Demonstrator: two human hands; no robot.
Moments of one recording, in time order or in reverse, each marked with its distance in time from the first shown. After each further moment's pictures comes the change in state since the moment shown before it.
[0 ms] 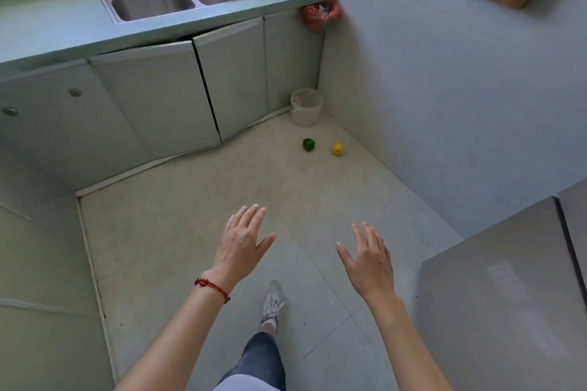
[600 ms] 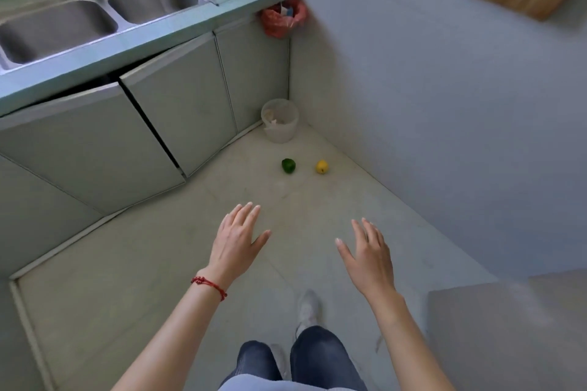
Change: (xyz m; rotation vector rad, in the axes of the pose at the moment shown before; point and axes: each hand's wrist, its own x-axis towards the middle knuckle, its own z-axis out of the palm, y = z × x) left_hand 0.328 -0.023 -0.014 -0.001 -0.146 0.069; right_hand 0.293 -0.030 -0.031 0.061 0.009 0.156
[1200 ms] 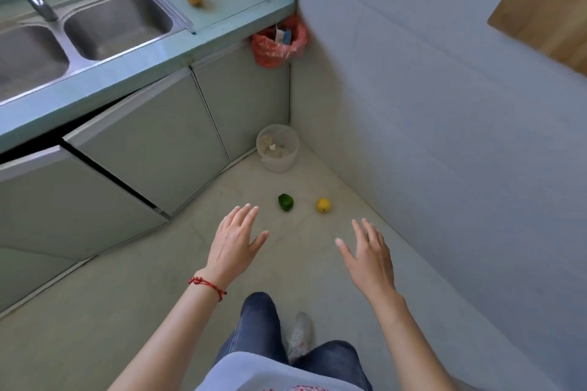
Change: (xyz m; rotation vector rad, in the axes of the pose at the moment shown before) left_hand 0.307 0.019 -0.015 -0.003 -0.039 -0.087; right_hand 0.319 -0.006 -0.044 0.008 -0.070 -0.025
